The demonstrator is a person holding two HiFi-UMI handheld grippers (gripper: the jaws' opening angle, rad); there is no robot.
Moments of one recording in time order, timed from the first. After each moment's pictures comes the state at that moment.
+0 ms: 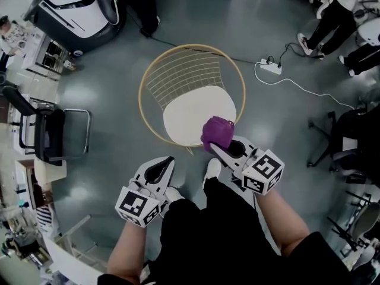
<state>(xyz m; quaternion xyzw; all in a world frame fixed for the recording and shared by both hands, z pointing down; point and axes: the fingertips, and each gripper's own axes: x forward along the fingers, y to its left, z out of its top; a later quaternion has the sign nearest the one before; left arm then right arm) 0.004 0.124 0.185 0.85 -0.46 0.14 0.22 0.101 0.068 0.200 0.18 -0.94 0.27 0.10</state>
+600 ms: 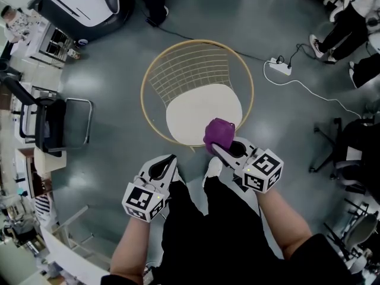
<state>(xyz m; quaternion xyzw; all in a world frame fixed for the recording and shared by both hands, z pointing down) -0.003 0.108 0.243 0.82 -0.49 0.18 0.26 0.099 0.048 0.249 0.16 -0.93 0.31 0.13</state>
